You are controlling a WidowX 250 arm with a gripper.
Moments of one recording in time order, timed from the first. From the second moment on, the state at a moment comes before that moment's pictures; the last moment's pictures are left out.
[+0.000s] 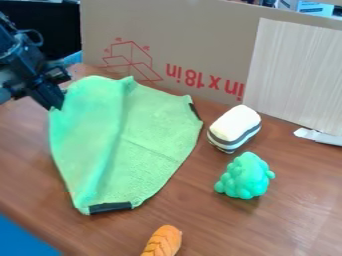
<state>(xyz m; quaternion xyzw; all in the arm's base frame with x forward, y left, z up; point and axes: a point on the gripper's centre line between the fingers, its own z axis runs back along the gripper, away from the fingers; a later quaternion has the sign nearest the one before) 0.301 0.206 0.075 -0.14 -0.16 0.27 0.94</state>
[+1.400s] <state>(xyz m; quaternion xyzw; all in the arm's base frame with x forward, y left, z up) 0.245 0.281 0.083 -0.14 -0.18 0.36 0.91</state>
